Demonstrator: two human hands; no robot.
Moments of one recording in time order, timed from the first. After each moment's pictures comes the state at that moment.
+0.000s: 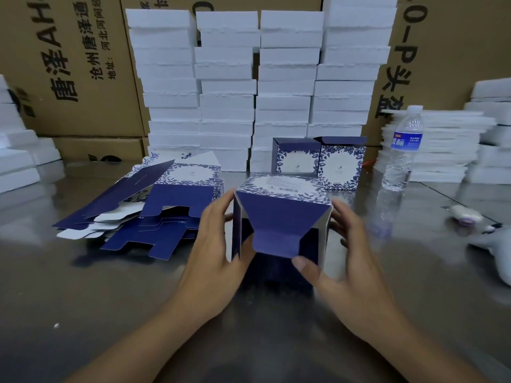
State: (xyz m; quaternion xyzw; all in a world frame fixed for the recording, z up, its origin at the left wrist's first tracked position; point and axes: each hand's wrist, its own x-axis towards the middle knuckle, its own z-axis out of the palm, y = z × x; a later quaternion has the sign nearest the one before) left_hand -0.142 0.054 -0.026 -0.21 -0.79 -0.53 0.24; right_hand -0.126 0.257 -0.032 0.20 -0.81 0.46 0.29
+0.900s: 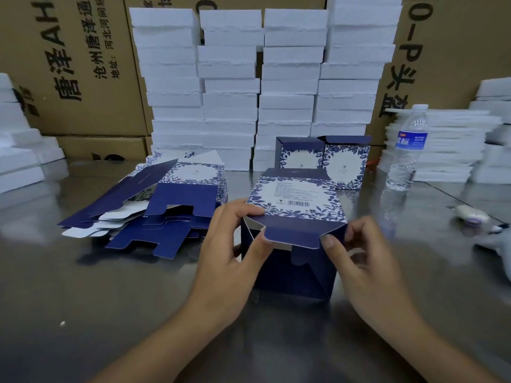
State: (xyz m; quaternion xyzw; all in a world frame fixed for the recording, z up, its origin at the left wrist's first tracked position) left_hand -0.126 0.069 -0.015 -0.23 -0.72 -0.61 0.25; right_hand -0.128 0.258 -0.025 0.14 -0.79 0.51 0.32
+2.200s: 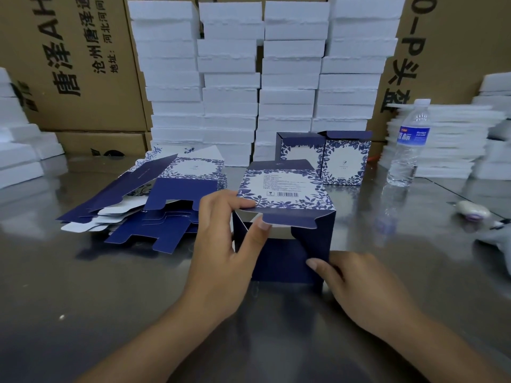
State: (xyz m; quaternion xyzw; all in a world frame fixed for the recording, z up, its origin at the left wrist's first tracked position) left_hand -0.127 0.070 -0.014 -0.19 -0.75 -0.53 0.34; right_hand -0.119 0.264 -0.027 0.11 -0.96 0.18 0.18
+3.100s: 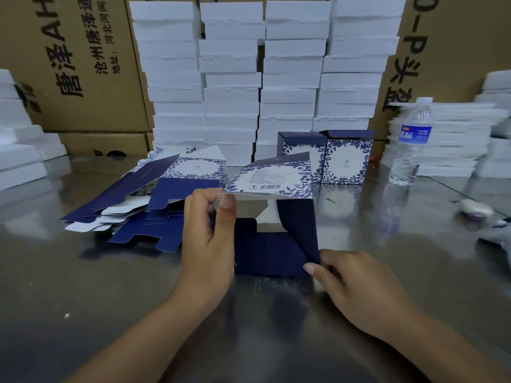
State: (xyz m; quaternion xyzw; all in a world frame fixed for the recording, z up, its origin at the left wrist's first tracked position) left_hand -0.132 0.063 -0.010 -0.11 -0.70 -0.63 0.33; right_hand -0.120 0.264 -0.028 0.15 -0.96 0.15 0.19
